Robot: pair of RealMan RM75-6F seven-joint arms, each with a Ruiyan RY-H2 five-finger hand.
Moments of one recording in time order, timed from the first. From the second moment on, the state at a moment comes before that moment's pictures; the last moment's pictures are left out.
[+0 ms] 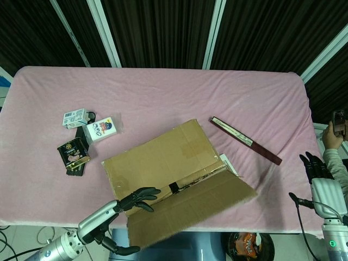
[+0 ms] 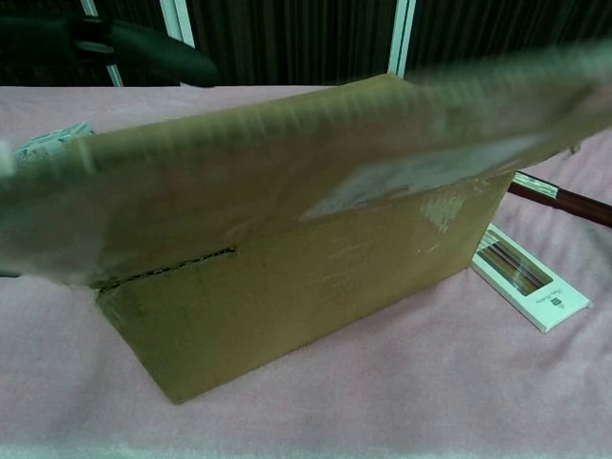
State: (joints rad) left arm -0.48 -0.98 0.06 -2.36 1.93 1.09 -0.94; right arm 0.08 -1.13 0.08 -1.63 -1.46 1.46 0.00
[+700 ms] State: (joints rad) left arm -0.43 -0.87 0.07 -2.35 1.78 1.19 -0.60; right arm 0.08 -1.13 0.08 -1.64 -1.45 1.45 -0.01
